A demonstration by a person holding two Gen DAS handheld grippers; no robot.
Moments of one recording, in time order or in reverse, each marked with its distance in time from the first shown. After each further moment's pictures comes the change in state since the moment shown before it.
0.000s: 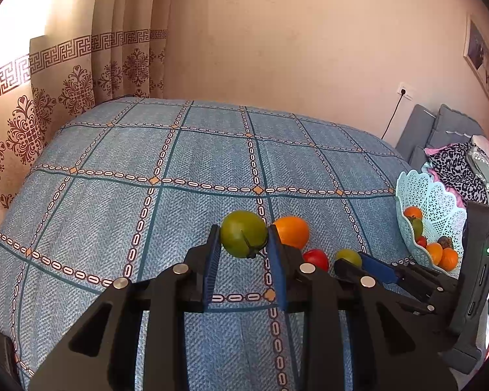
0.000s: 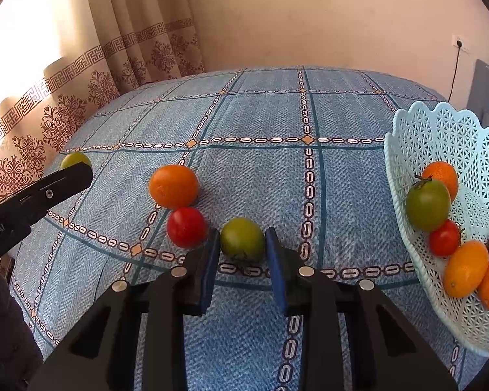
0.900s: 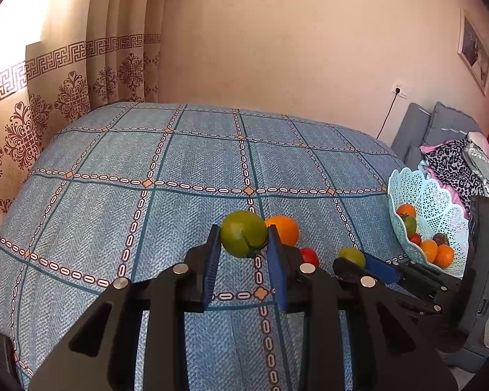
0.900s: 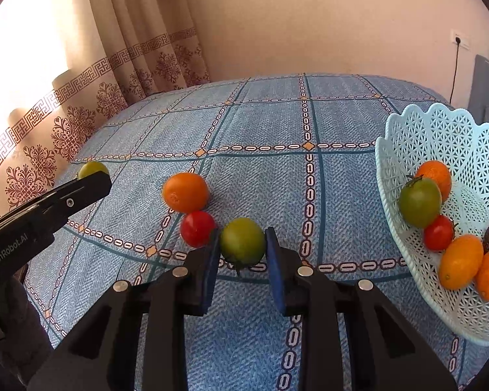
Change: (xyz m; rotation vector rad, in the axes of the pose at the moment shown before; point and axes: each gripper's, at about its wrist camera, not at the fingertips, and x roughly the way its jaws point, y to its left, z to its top) left arm -0.005 -0.005 -0.001 0.020 -0.012 -0.014; right arm -0.019 -0.001 -0.001 0.032 -0.040 0.040
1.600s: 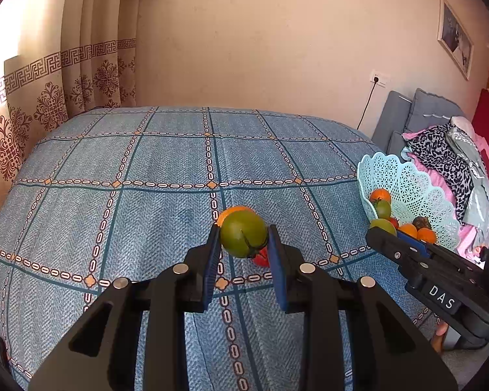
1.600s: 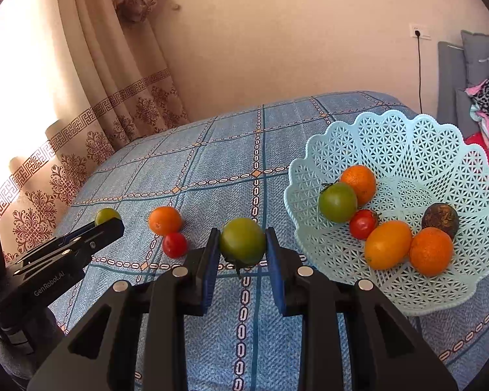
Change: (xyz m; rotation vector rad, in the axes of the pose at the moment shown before) left arm -0.007 -0.032 -0.007 0.063 0.014 -0.079; right arm -0.063 -0.046 -0.008 0.138 -0.138 -0.046
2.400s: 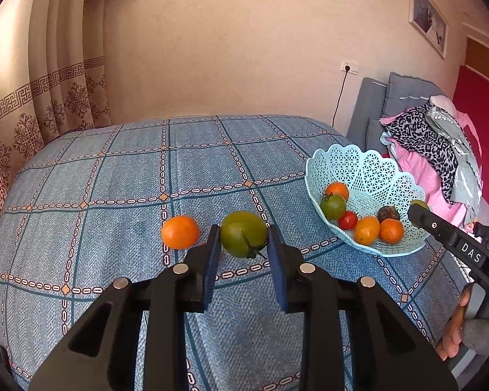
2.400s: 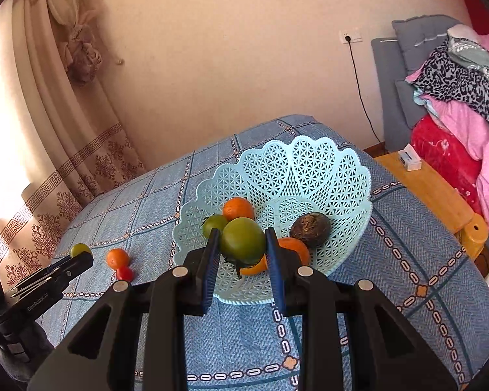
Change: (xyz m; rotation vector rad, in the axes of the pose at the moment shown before) left arm -0.014 -0.060 0.004 0.118 -0.011 -0.048; right arm -0.071 -0.088 0.002 0.184 -0.158 -0.137
